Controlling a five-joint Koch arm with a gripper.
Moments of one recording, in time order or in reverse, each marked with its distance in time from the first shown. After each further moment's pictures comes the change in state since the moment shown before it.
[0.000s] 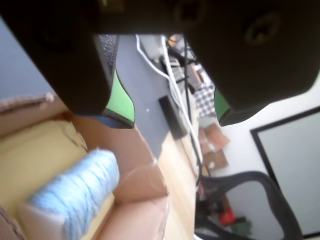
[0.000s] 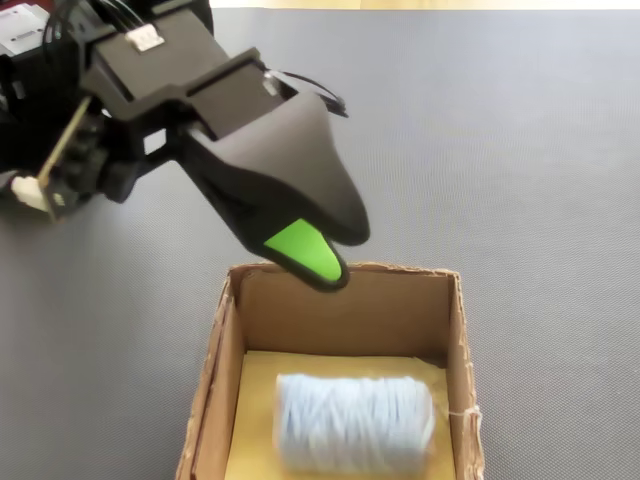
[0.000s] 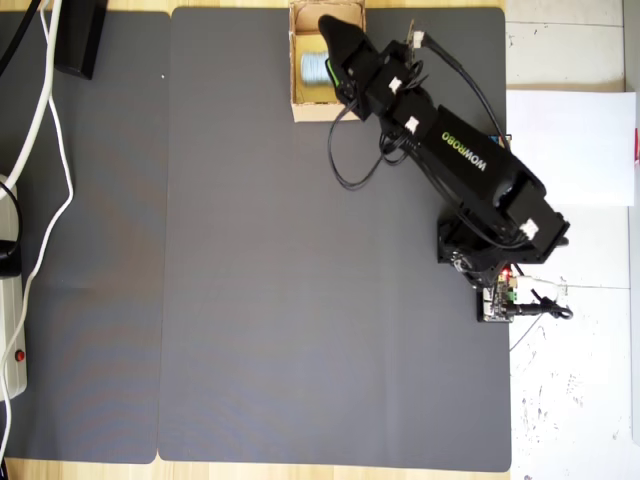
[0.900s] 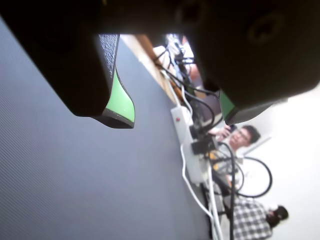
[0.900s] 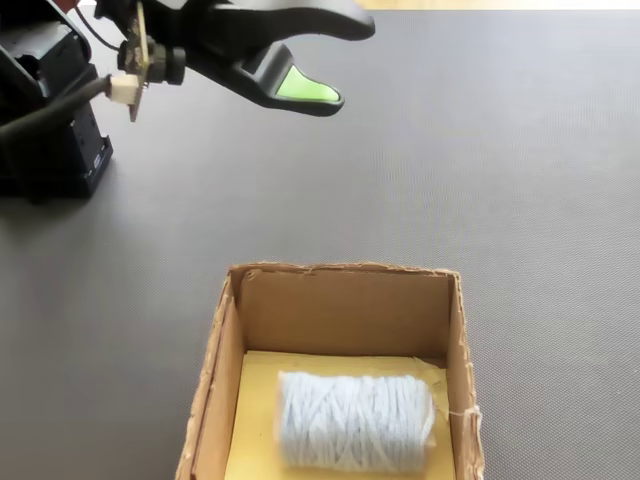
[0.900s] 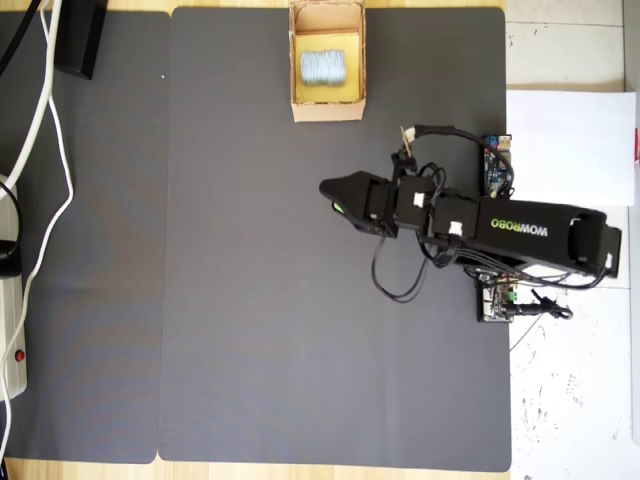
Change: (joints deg) arm -32.5 32.6 30.7 0.0 1.0
